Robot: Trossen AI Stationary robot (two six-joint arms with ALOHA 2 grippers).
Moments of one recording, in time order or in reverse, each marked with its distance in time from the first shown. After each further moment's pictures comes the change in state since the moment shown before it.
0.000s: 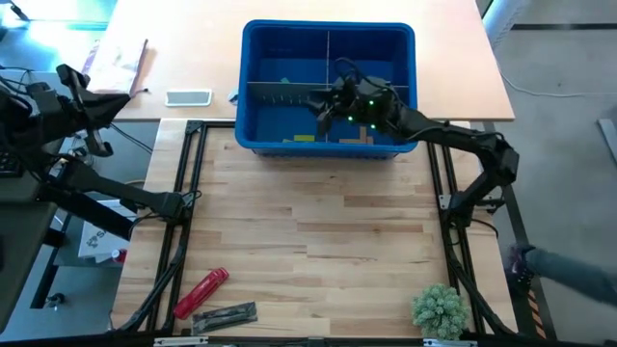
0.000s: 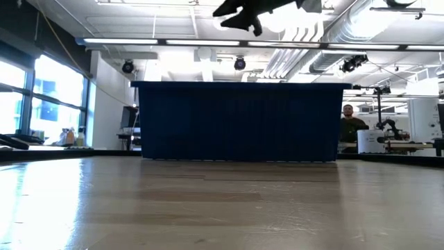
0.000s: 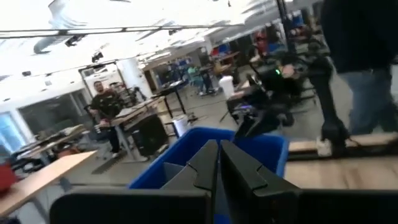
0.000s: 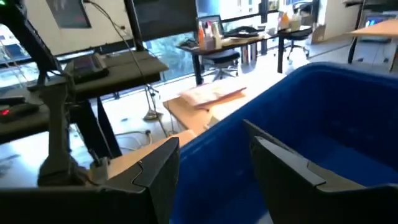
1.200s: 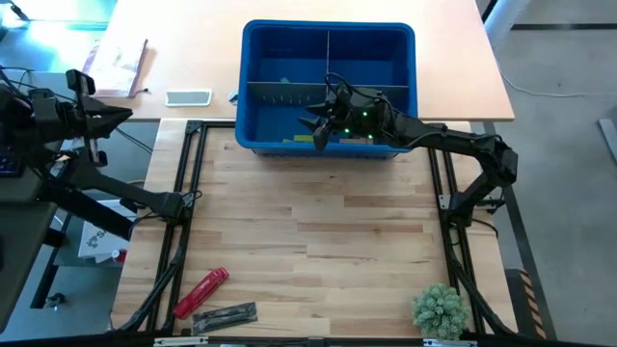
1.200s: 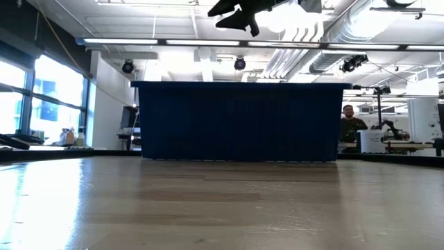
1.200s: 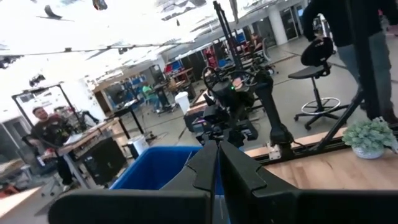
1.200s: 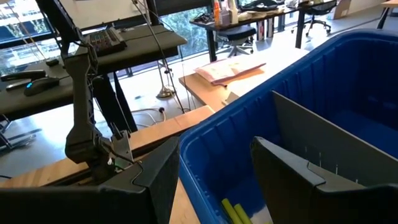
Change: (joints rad) left arm -0.043 0.013 0.014 -0.023 0.180 0.004; right arm 0.079 0.002 0.000 -0.087 0.000 0.026
